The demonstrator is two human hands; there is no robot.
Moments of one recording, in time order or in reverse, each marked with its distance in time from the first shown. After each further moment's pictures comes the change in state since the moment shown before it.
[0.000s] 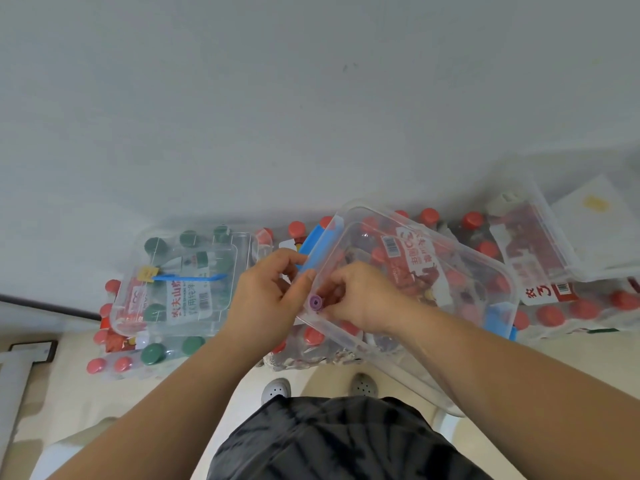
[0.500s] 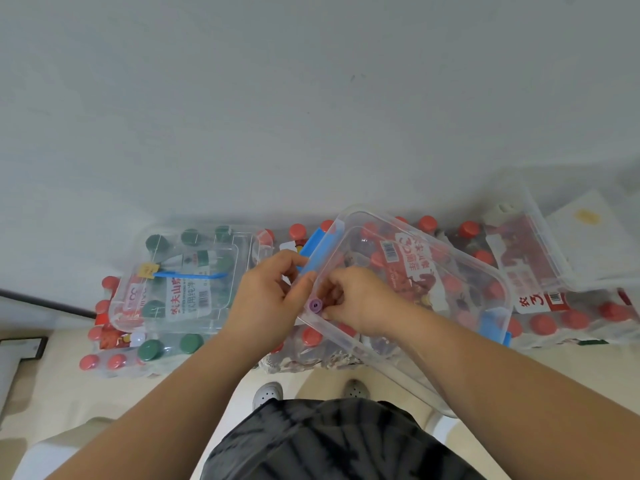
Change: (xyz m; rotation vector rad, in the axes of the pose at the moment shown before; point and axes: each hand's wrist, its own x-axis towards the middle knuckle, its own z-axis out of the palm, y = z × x) left_hand -0.001 0.001 0.001 0.039 -0.001 0.039; right_hand -0.005 -0.007 -0.005 -0.124 -0.031 -0.054
